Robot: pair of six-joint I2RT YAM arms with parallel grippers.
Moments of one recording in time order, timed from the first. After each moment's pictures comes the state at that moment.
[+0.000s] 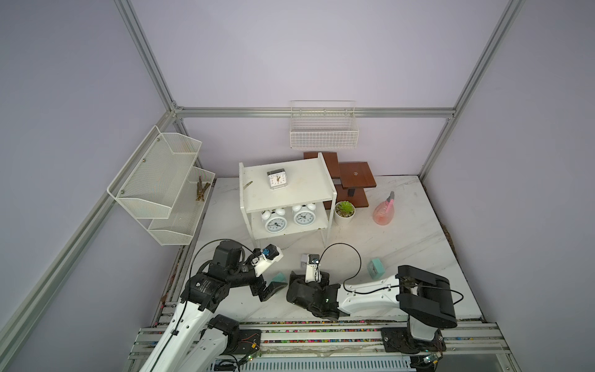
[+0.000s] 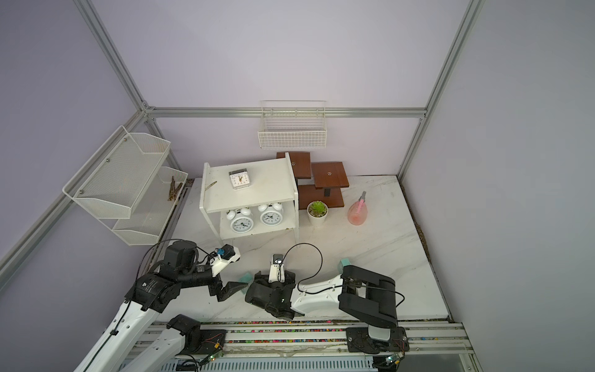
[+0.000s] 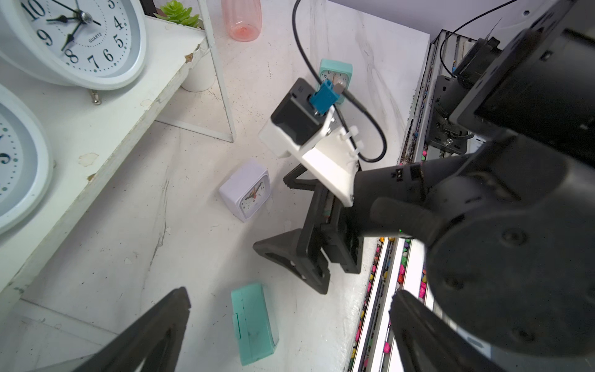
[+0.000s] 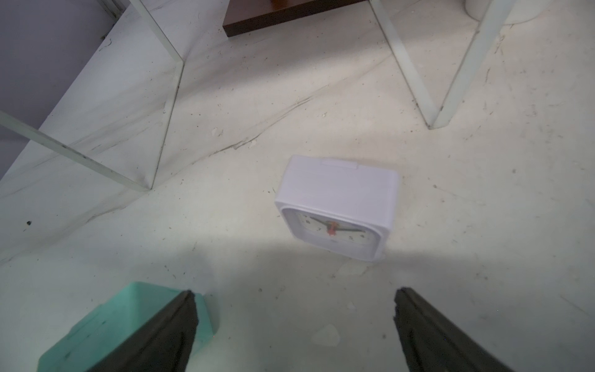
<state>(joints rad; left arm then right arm) -0.33 0.68 0.72 -0.81 0.63 0.45 1.33 1.83 0.97 -0.08 0.82 1.12</state>
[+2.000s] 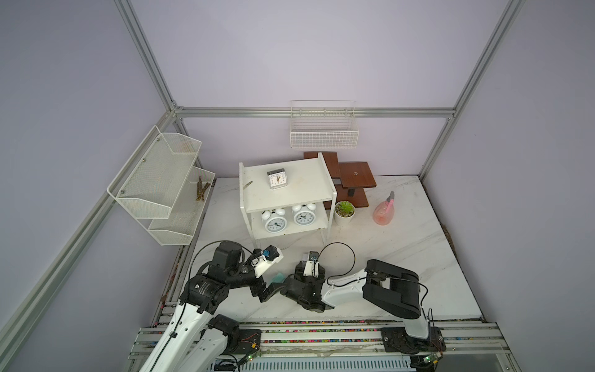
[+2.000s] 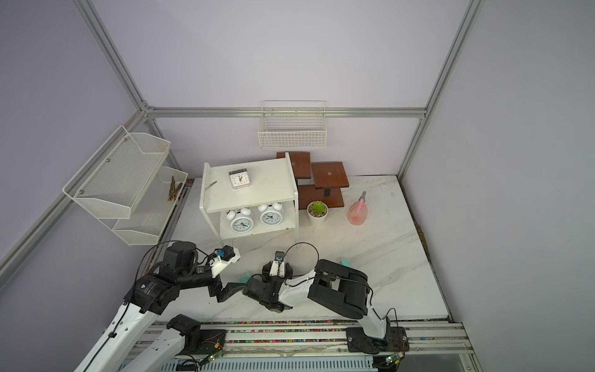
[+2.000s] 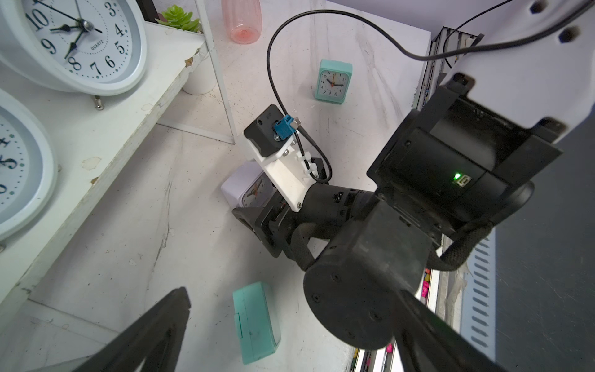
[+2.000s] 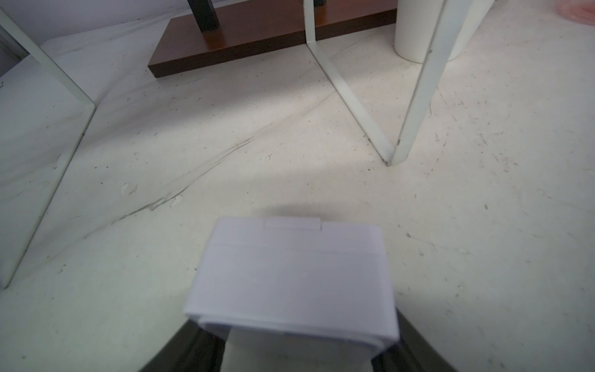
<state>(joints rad) -0.34 0.67 0.72 -0.81 0.61 0.45 1.25 2.03 1.04 -0.04 1.01 1.13</state>
